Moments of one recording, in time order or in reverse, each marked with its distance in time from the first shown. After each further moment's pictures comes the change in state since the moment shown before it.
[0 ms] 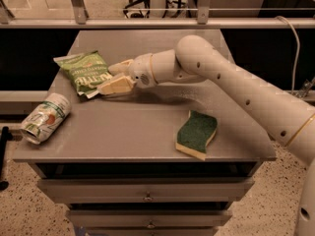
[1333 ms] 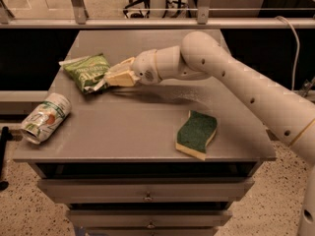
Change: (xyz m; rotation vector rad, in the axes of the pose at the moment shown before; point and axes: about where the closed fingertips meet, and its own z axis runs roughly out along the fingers) arm -0.008 -0.008 -0.013 0.017 -0.007 -0.031
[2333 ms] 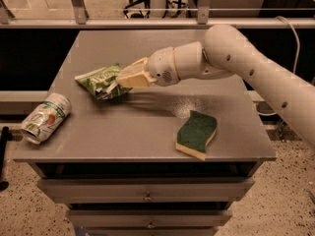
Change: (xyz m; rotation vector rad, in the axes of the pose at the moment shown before) arm -0.010 0.042 -0.056 -0.055 0.018 -0.021
